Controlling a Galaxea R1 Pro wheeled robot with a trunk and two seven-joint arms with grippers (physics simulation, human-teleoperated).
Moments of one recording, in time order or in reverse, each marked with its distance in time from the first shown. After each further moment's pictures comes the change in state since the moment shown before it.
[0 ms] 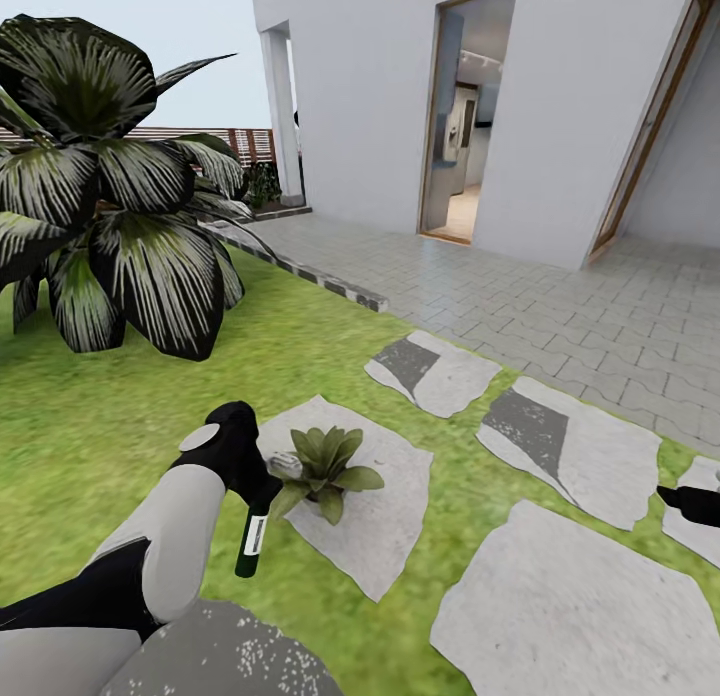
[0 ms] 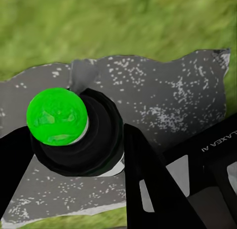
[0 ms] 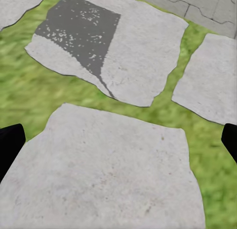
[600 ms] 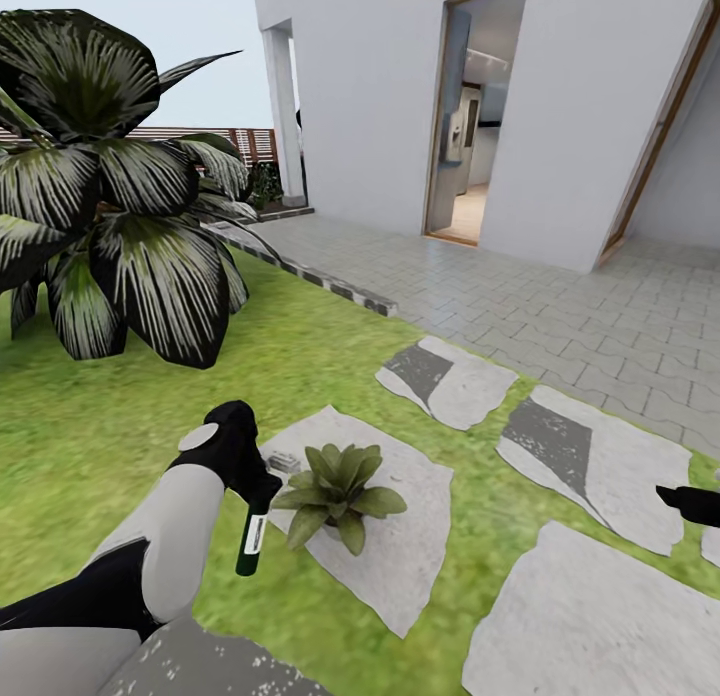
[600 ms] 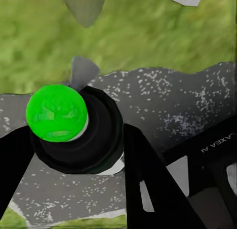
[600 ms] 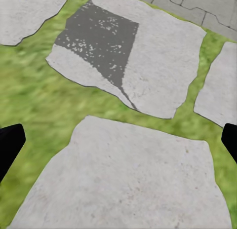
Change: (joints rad) left arm 0.000 0.001 0.002 -0.005 0.001 0.000 -0.003; right arm 0.000 0.001 0.001 0.000 0.000 0.000 0.002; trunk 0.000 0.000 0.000
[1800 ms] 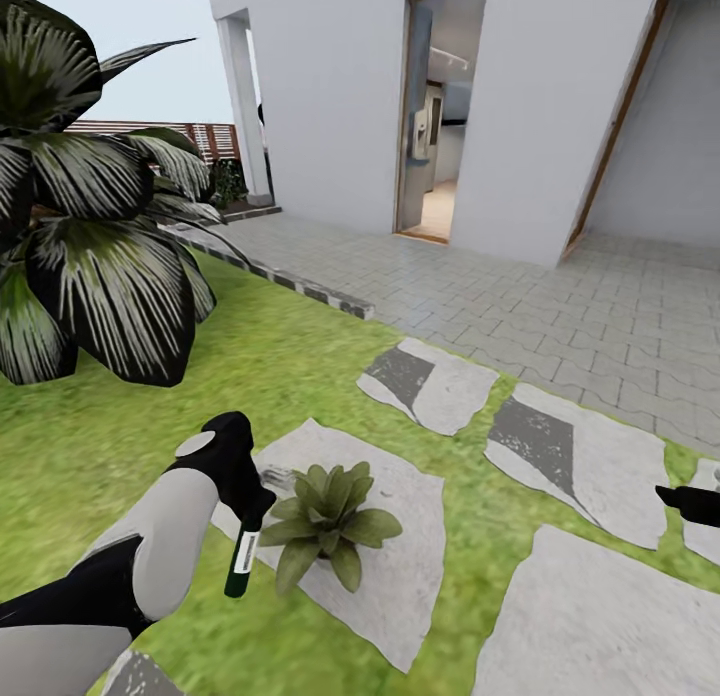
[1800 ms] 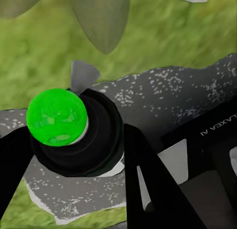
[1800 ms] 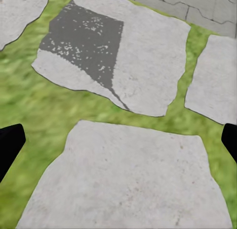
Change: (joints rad) left arm 0.000 0.034 -0.002 0.090 -0.002 0.000 0.001; right arm 0.000 0.000 0.003 0.000 0.001 0.000 -0.002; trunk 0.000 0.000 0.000
